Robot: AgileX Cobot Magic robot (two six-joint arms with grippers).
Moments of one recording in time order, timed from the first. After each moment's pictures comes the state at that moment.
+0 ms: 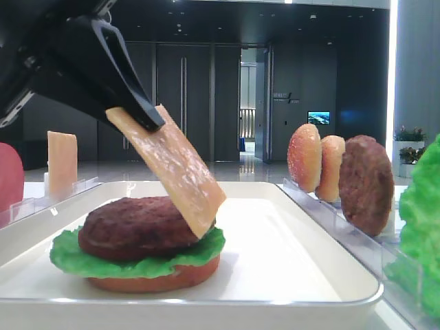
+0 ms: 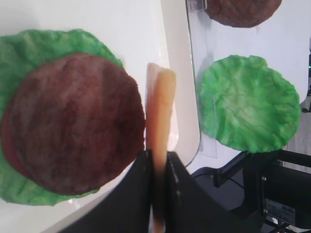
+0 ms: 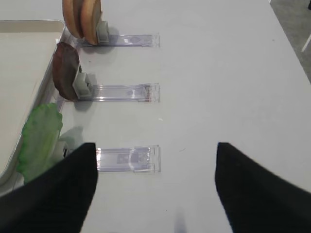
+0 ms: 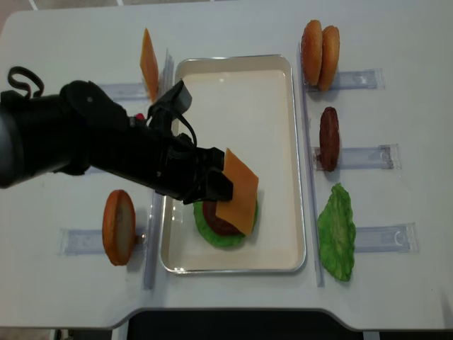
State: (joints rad) left arm -0.49 1.56 -0.77 -1.09 0.65 0.47; right arm -0.09 -0.01 -0.51 0.18 1.13 -0.16
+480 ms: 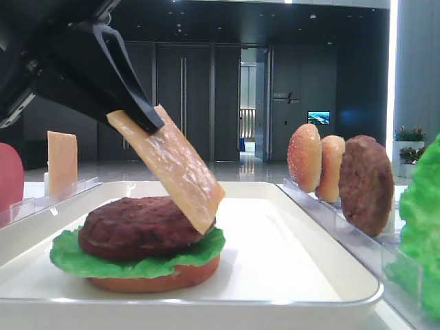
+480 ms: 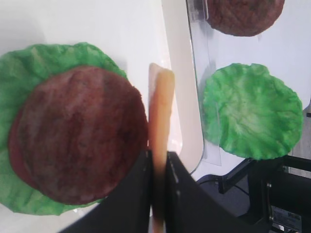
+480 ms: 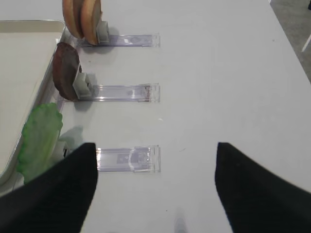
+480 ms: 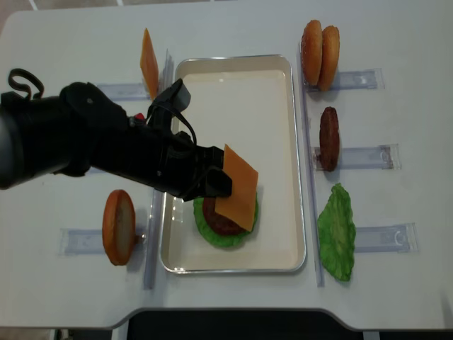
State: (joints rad) left arm -0.49 1.56 -0.77 -1.10 0.62 0.50; right arm -0.09 -0.01 -0.51 0.18 1.13 -0.16
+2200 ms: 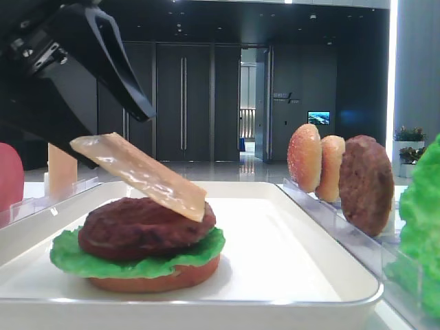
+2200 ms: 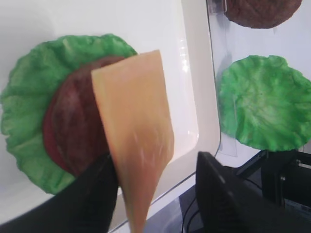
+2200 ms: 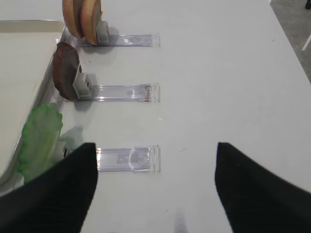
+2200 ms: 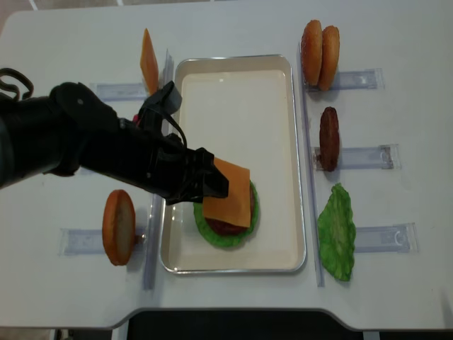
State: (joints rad) left arm -0.45 1.54 -0.75 -1.03 0.64 0.49; right arm -0.09 -0.01 -0.51 0.18 1.13 -0.16
